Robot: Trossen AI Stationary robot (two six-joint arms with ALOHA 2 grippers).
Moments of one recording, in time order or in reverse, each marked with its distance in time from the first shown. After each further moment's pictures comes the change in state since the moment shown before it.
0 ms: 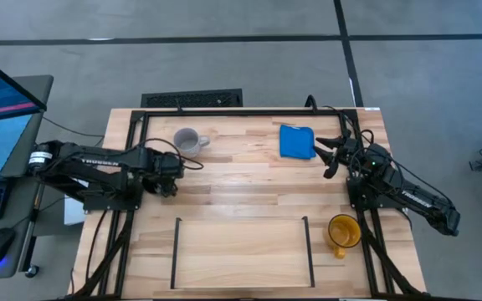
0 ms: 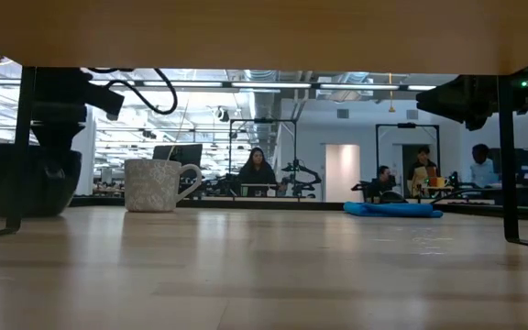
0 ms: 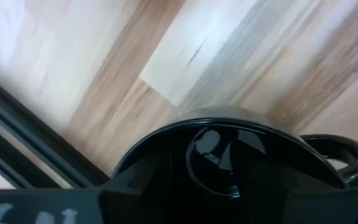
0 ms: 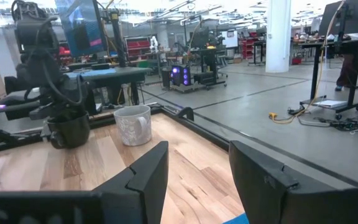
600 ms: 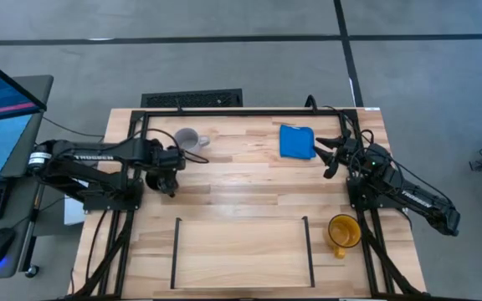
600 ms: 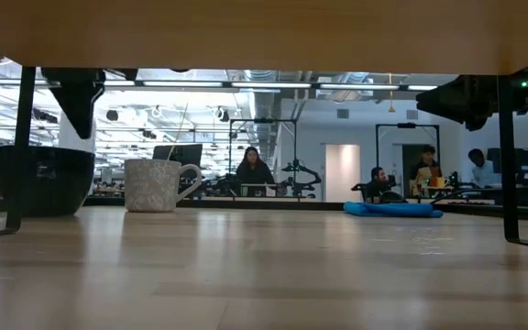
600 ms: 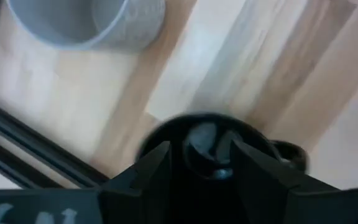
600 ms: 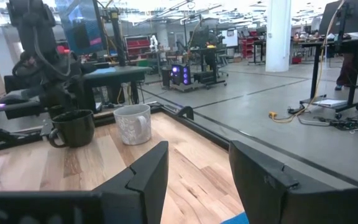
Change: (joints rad) left arm 0.012 -0.005 0.210 -0.125 0.025 0.152; right arm 0.000 0.000 0.000 -0.004 0.000 -0.002
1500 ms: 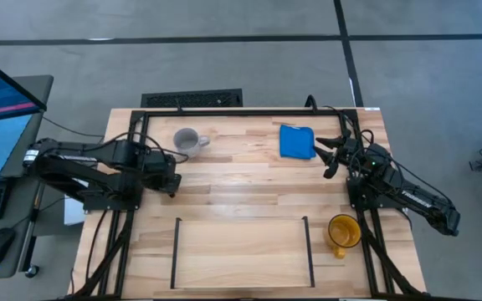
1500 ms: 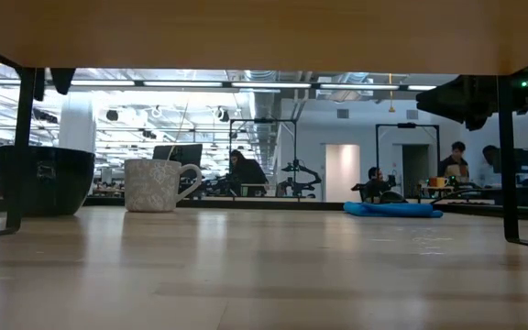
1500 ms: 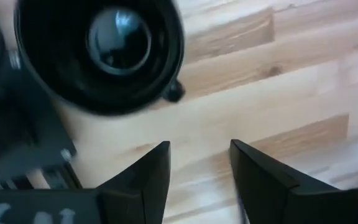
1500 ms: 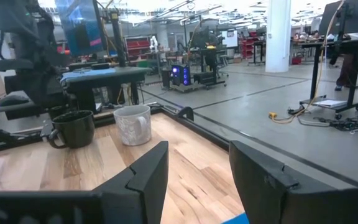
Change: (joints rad) left arm -0.159 -0.092 0.084 -0.082 0.289 -1.050; right arm -0.001 0.000 0.000 0.003 0.000 0.002
